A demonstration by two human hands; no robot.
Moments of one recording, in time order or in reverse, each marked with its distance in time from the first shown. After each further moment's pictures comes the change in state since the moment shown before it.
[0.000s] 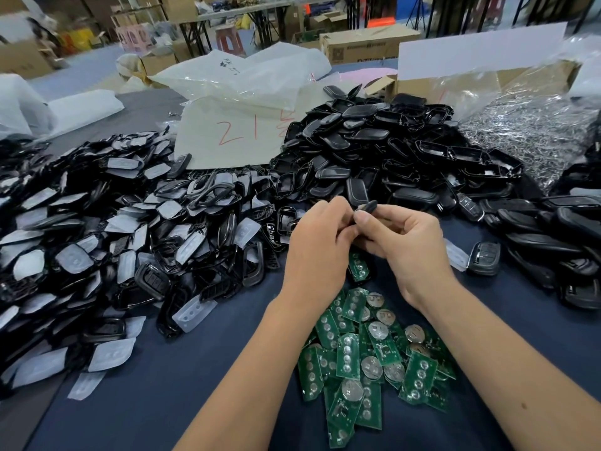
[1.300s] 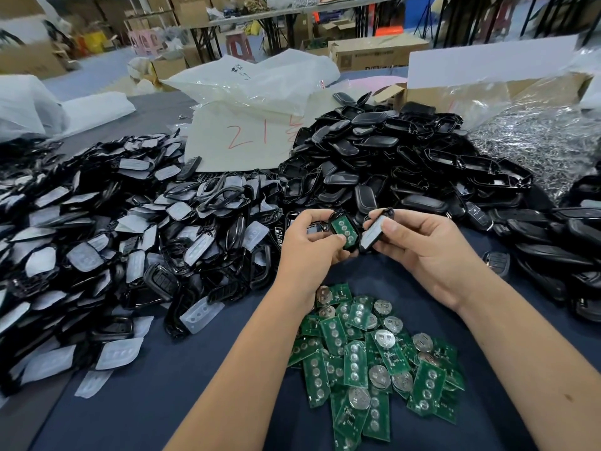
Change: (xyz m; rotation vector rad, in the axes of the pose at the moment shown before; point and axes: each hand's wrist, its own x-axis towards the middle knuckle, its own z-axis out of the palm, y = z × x) left_hand 0.002 -0.018 -0.007 -0.758 0.025 -0.688; right_hand 0.015 -0.011 -0.027 0.180 -0.213 0.202
